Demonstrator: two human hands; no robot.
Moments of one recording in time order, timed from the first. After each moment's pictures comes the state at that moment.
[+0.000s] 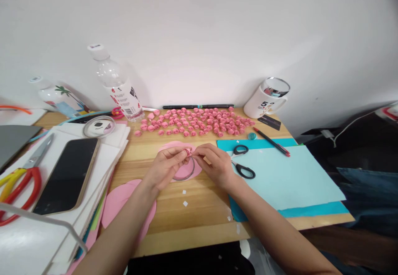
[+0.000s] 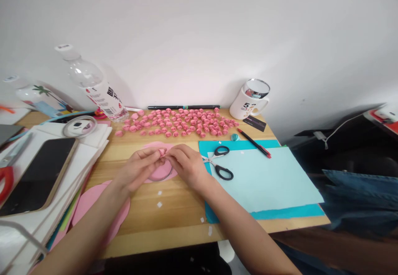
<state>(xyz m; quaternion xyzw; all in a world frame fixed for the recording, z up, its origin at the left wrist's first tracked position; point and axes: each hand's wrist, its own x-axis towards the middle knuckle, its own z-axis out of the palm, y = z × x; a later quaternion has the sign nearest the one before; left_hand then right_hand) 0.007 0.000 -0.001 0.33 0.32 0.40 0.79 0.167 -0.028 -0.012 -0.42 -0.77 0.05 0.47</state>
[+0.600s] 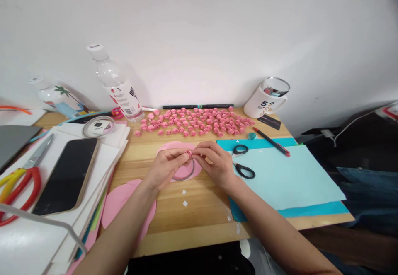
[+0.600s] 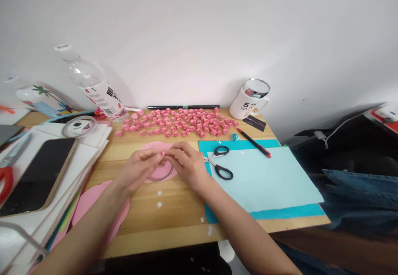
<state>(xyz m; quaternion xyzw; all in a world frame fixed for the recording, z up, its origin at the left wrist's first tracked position) 0.008 -0.001 0.002 0.41 0.34 0.39 0.75 0.167 -0.029 -0.011 -0.46 -0.74 0.04 0.48</state>
